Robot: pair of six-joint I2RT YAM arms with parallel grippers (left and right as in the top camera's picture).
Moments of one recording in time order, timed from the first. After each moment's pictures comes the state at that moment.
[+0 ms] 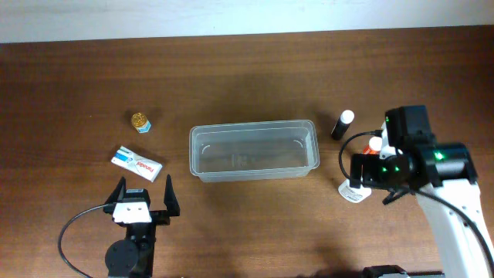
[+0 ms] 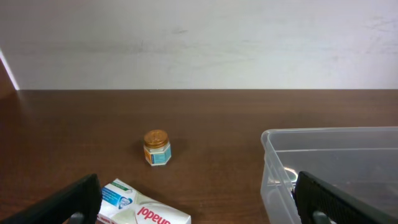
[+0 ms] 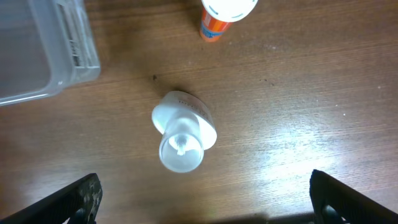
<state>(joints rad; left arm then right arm) -0.09 0.01 0.01 -0.07 -0.10 -0.02 0.03 1.22 1.18 -1.30 0.06 0.18</state>
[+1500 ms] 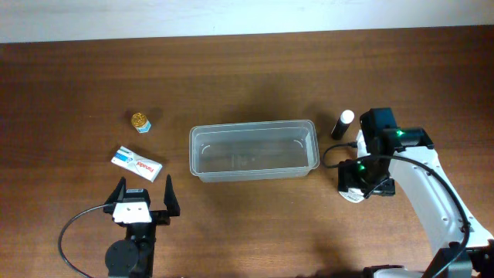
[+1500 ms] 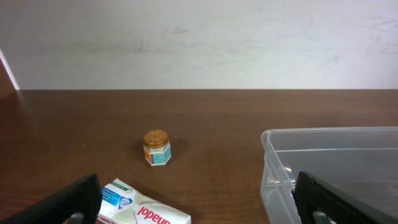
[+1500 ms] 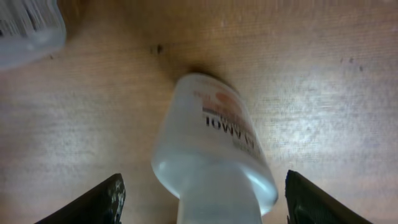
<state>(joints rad) -0.09 0.01 0.01 -0.07 -0.10 -0.02 0.03 1.46 1.02 -1.15 -0.05 0.16</state>
